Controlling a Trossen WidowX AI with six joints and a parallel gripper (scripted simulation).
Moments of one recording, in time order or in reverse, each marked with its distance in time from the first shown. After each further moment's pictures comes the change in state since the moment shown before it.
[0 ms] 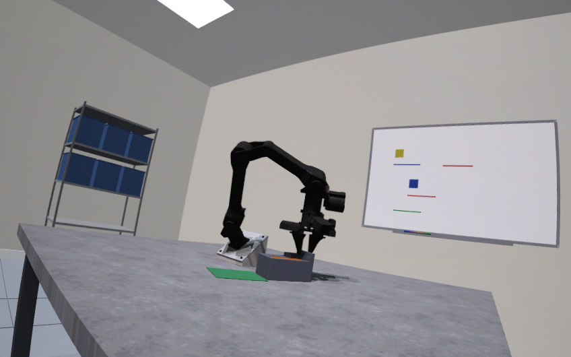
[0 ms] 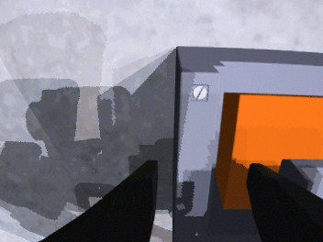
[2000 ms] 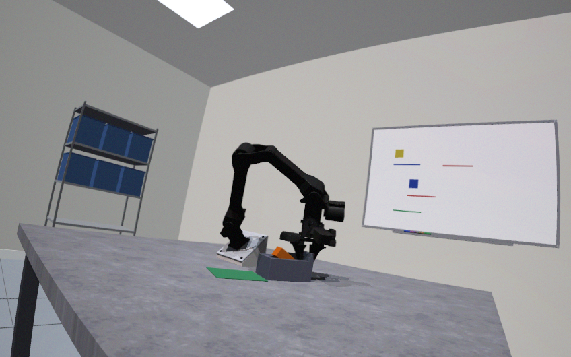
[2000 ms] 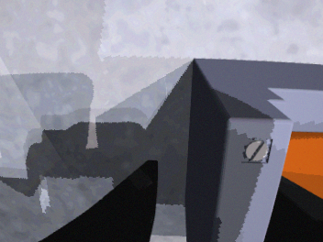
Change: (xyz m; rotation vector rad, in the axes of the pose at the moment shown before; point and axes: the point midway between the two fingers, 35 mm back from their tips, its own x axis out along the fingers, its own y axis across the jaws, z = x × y) arm 0.033 0.007 0.002 -0.005 -0.016 0.009
